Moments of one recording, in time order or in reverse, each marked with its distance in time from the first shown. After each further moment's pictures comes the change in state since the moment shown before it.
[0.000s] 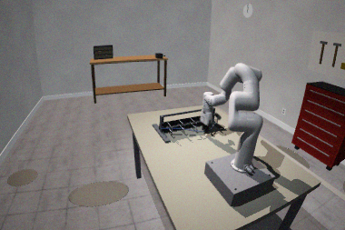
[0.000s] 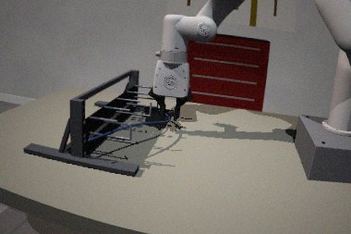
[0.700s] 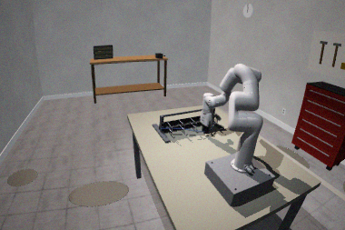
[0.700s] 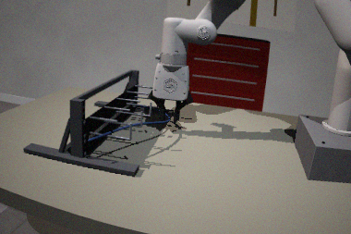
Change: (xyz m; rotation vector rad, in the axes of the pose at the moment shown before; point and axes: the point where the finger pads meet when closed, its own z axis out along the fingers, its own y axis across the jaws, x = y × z) arm 0.000 0.000 0.009 0.000 0.000 0.000
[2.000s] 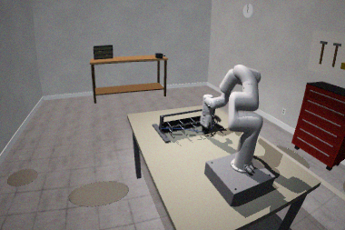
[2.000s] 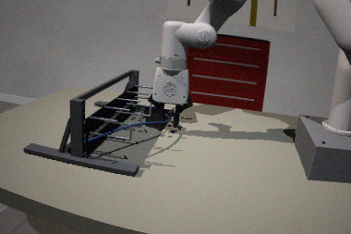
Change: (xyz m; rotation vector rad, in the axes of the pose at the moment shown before) arm 0.000 0.000 0.011 0.000 0.000 0.000
